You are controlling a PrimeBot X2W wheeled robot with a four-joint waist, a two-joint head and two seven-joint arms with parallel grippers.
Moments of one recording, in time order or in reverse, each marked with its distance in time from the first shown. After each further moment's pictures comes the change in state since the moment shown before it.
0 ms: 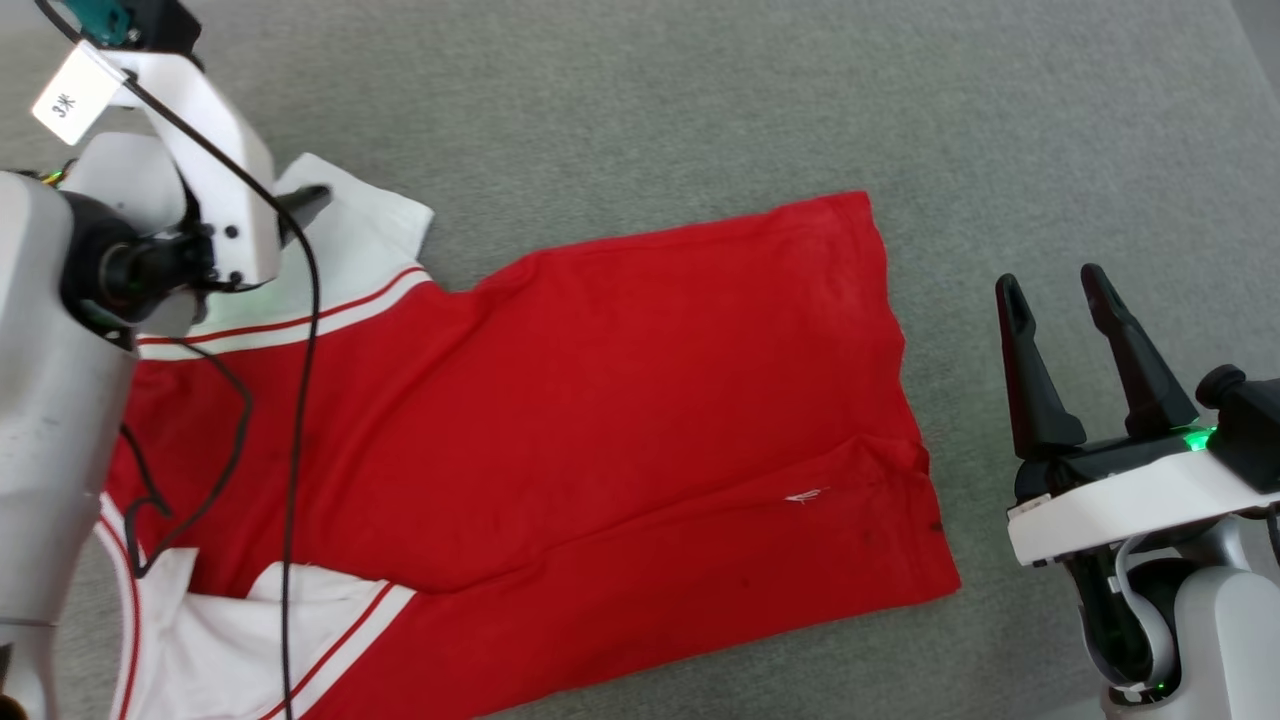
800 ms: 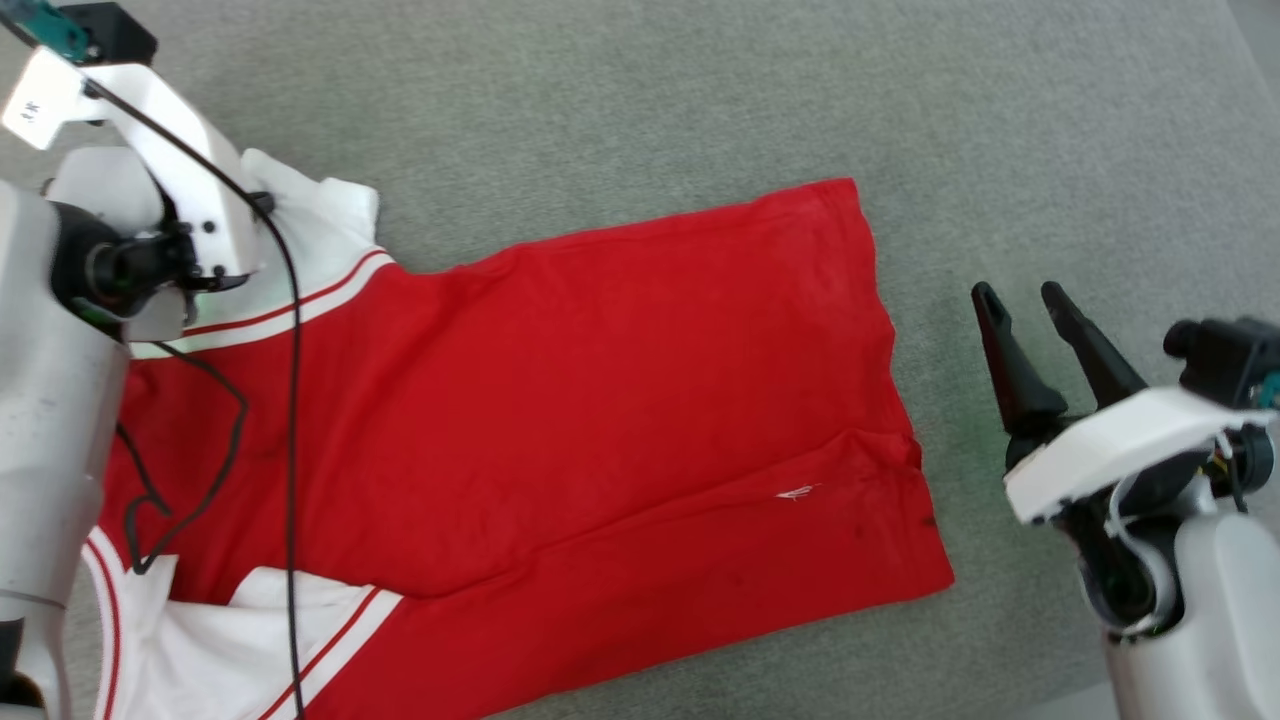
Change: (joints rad) left arm -0.038 -0.018 -0.003 0.181 -0.030 -0.001 -0.007; right arm -0.110 -0.035 0.003 0.215 0.165 0.000 0.123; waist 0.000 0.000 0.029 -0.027
